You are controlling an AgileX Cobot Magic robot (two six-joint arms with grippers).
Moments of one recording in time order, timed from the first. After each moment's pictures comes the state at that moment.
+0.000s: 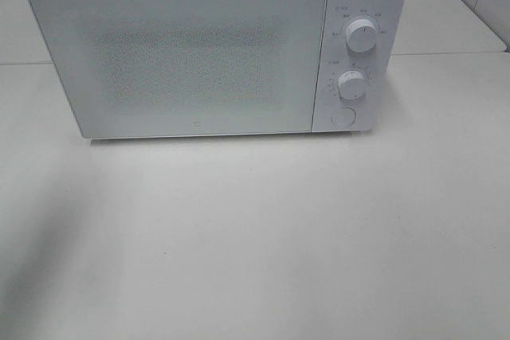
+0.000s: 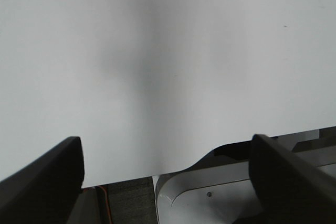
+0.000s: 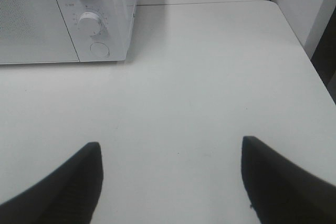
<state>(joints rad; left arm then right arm) -0.18 1.28 -0.87 -0.14 1.08 0.01 0.13 0.00 -0.49 -0.14 0.97 0.10</state>
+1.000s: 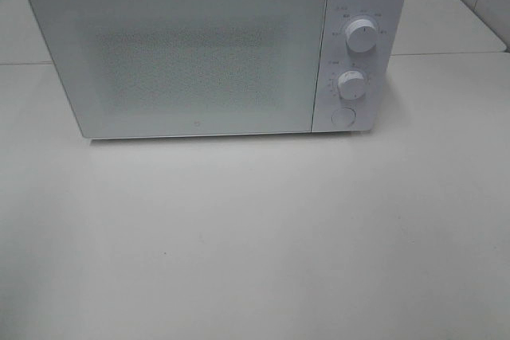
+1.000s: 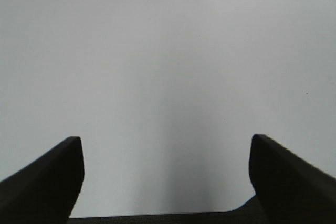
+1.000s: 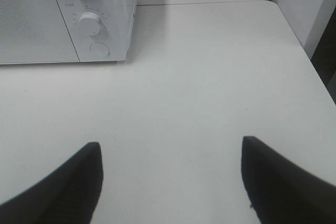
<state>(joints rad) -0.03 0.39 -0.56 -0.04 1.04 0.03 0.13 0.00 -0.49 -0.14 0.97 0.10</state>
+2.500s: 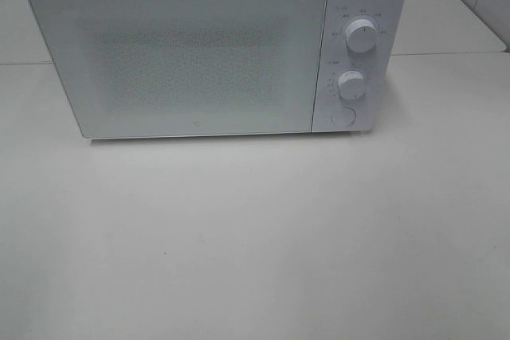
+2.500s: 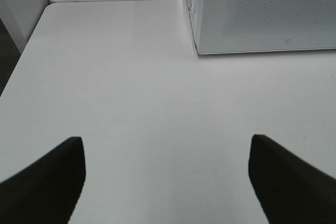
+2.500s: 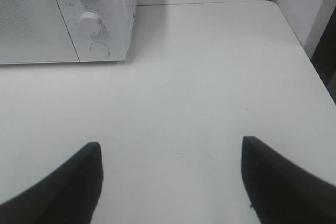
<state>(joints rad) -0.03 -0.01 -0.52 -0.02 1.06 0.05 0.13 0.00 -0.49 -0.14 0.97 0.10</state>
